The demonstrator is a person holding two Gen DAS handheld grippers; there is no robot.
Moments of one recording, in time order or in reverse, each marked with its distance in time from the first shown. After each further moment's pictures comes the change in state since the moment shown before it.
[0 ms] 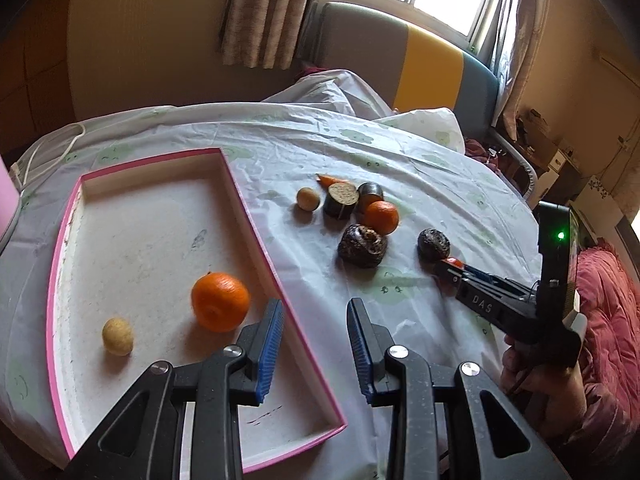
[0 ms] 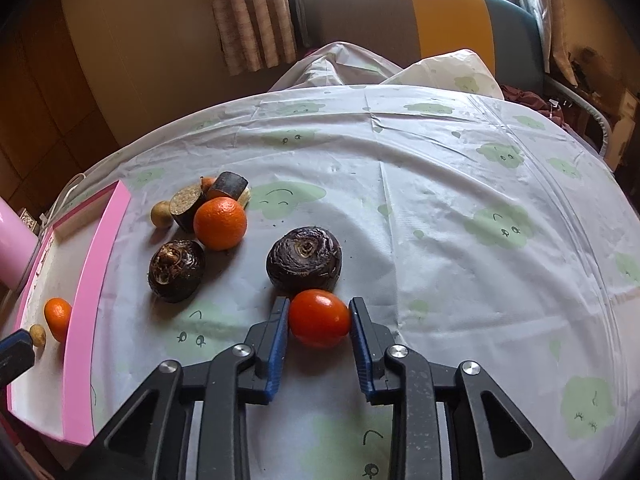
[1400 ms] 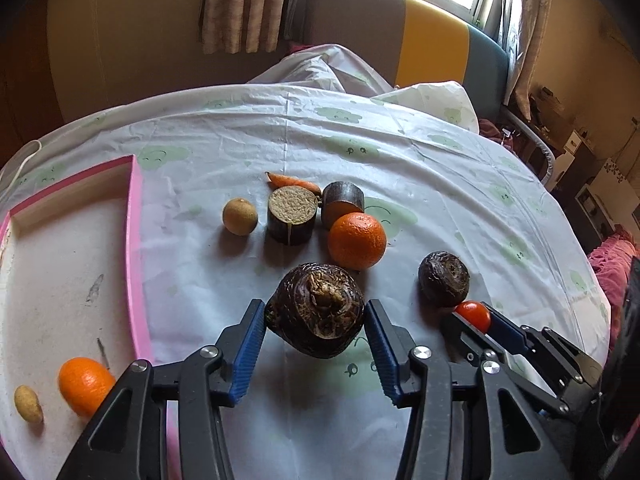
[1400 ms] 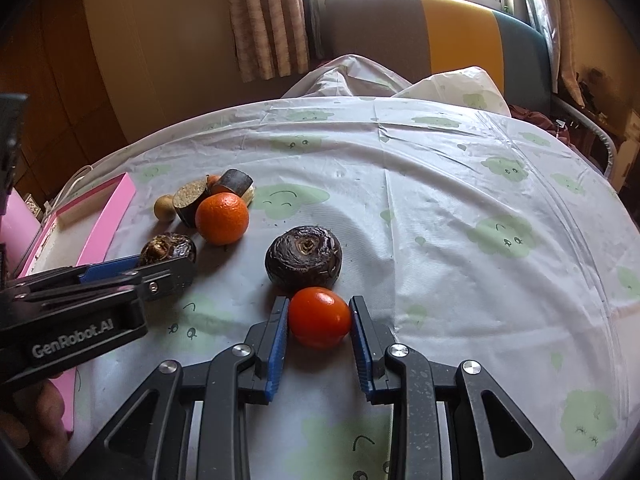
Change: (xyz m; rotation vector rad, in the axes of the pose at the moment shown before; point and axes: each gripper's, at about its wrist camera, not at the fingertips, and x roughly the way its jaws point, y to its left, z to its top) left arm 0.088 -0.050 0.030 0.033 0.035 0.077; right arm 0.002 -0.001 -0.008 -0.049 -0.052 0.009
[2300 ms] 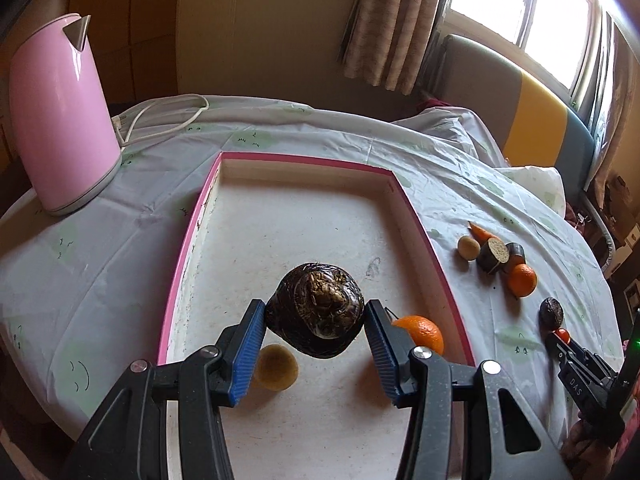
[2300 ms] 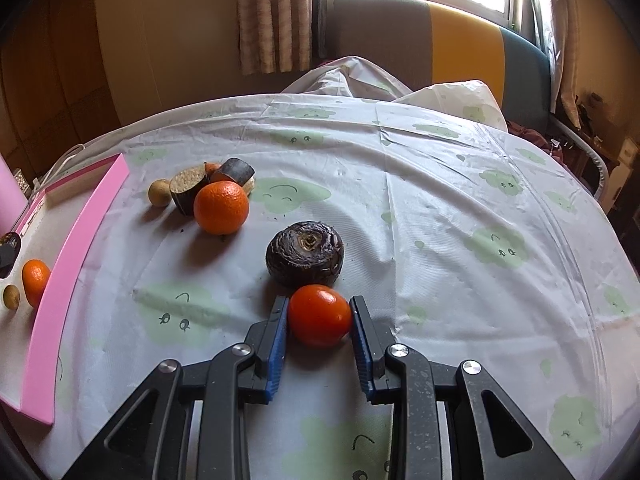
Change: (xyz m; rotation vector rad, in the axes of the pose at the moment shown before) left arm -0.076 0.159 -0.042 -0.289 -0.095 0.224; right arm 0.002 0.014 -0.002 -0.082 0.005 -0.079
